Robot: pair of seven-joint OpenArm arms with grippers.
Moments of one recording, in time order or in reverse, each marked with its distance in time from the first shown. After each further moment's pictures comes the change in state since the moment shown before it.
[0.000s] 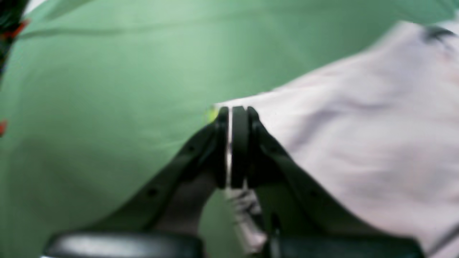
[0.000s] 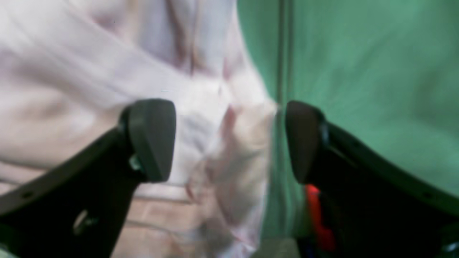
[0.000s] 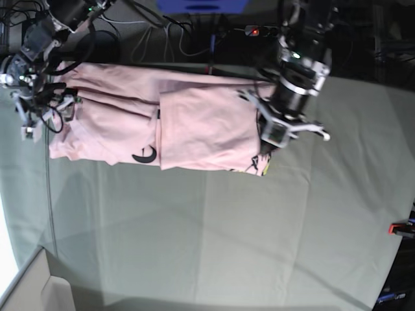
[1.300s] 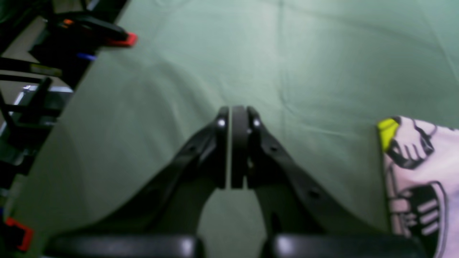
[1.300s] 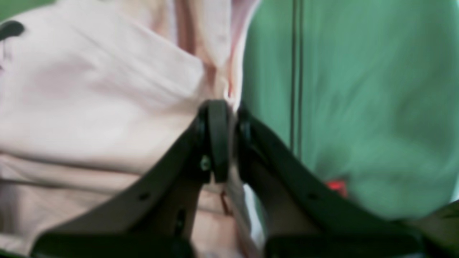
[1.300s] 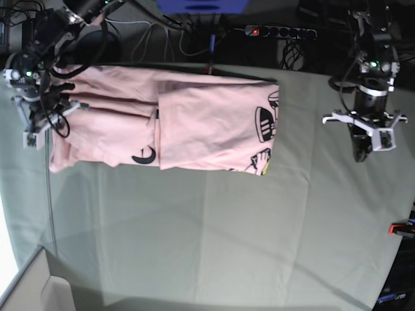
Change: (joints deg) left arm 1.7 -5.6 -21.7 -0.3 -21.0 0.0 0.6; right arm -3.0 -6.3 -4.1 16.6 0.0 -0.5 -0.2
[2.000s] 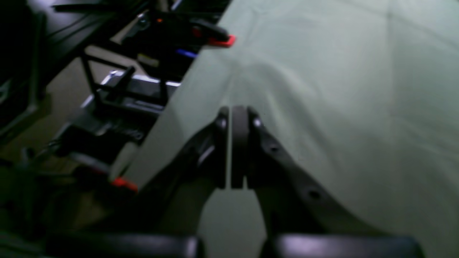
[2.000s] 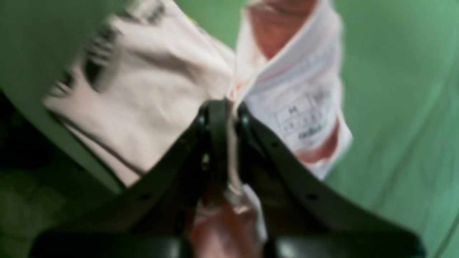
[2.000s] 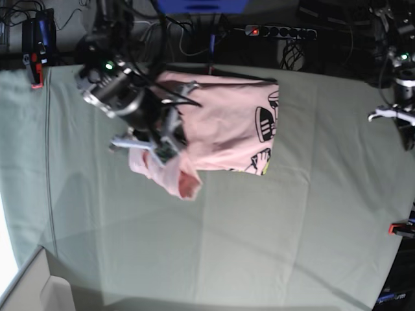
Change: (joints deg) left arm 2.1 0.0 -14.8 0.0 0.0 0.0 0.1; right arm -9.2 0.7 -49.0 12.3 -0.1 0.2 -0.4
